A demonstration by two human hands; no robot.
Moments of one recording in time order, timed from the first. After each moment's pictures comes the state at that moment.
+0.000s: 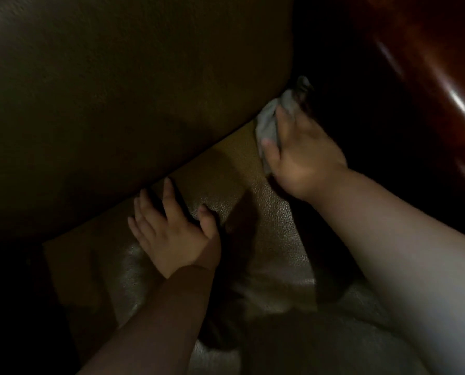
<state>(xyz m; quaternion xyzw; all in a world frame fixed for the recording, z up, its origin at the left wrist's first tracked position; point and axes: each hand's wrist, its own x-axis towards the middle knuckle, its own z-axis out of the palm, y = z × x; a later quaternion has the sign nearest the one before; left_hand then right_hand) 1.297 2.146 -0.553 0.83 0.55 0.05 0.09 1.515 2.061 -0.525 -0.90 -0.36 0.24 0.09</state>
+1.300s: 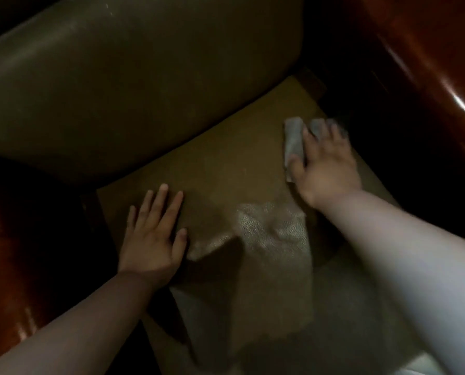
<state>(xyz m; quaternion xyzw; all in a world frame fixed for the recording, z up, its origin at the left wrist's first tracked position) 1.122 2.192 -0.514 0.94 0.28 -0.16 0.13 1.414 1.996 -0.494 -0.94 -0.28 0.20 0.00</state>
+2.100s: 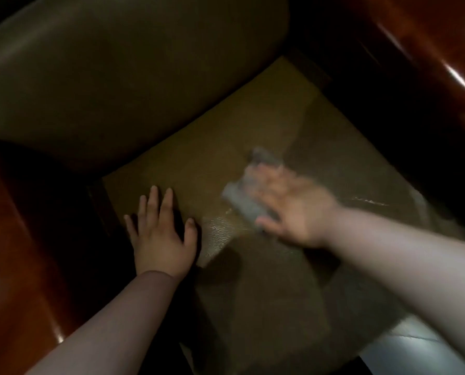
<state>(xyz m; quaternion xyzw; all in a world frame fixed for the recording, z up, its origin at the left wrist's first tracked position) 1.100 2.158 -0.503 0.89 0.41 -0.12 0.15 1.310 1.964 -0.479 -0.79 -0.57 0.22 -0.01</state>
